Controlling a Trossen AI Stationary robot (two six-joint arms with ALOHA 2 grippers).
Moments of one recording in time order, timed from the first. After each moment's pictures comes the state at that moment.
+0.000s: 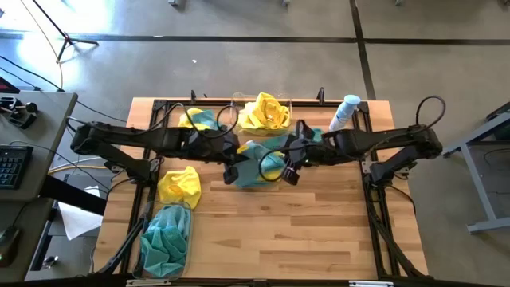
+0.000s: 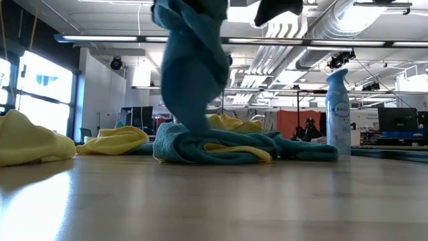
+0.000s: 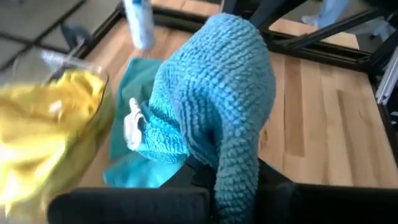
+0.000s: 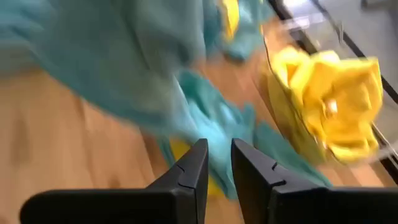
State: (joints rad) left arm -0.08 1.38 1.26 -0.50 -0.24 -0.25; right arm 0.14 1.49 1.49 -0.88 0.39 0.34
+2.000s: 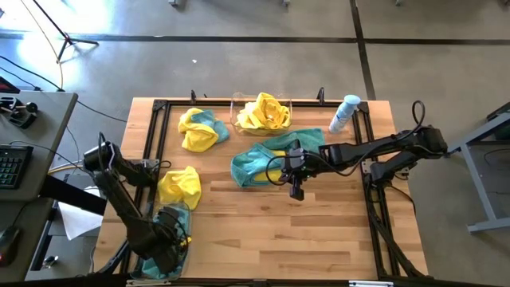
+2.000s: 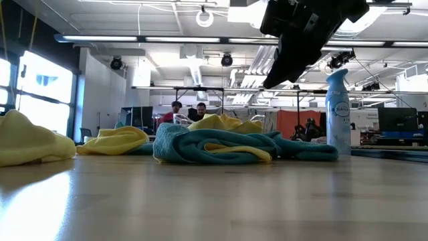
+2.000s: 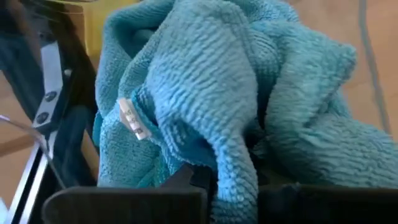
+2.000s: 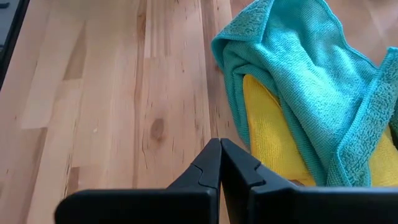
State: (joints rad) left arm -0.99 1.69 1.20 -1.25 -0.02 -2.17; right arm 0.07 1.43 0.93 -0.32 -0.04 0.18
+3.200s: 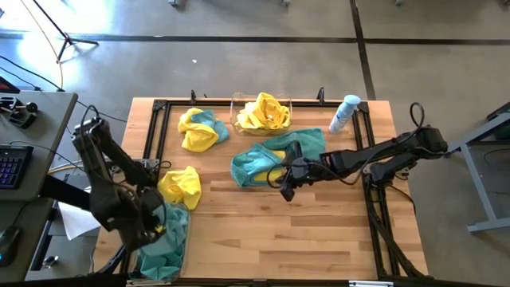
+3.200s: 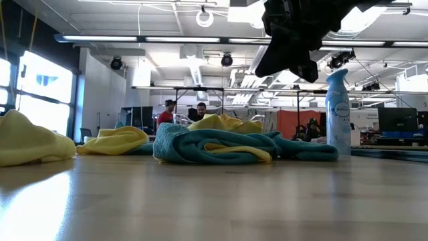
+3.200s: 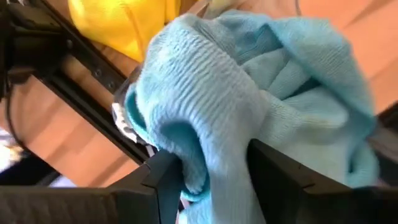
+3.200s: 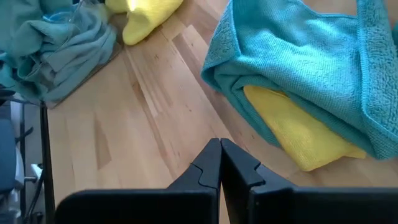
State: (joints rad) left arm -1.04 1.34 1.25 -1.48 -0.04 -1.84; right arm 0.17 1.43 0.93 -0.24 0.14 0.74
